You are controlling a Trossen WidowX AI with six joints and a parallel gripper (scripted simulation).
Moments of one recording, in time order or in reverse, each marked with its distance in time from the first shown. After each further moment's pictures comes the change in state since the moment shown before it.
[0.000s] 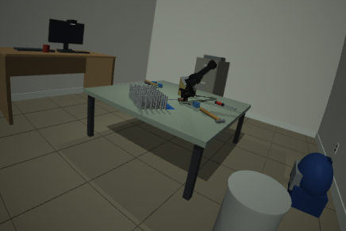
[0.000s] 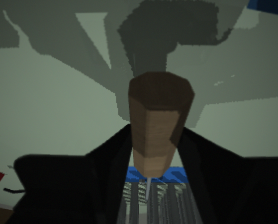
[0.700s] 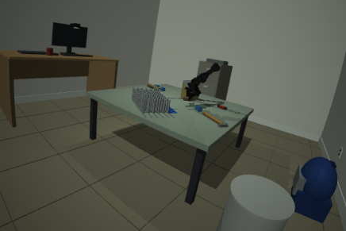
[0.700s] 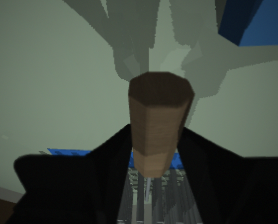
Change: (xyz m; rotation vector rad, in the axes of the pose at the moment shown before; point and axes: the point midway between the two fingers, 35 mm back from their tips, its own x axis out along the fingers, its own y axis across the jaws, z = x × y) arm -0.050 0.007 0.008 0.010 -0.004 0.029
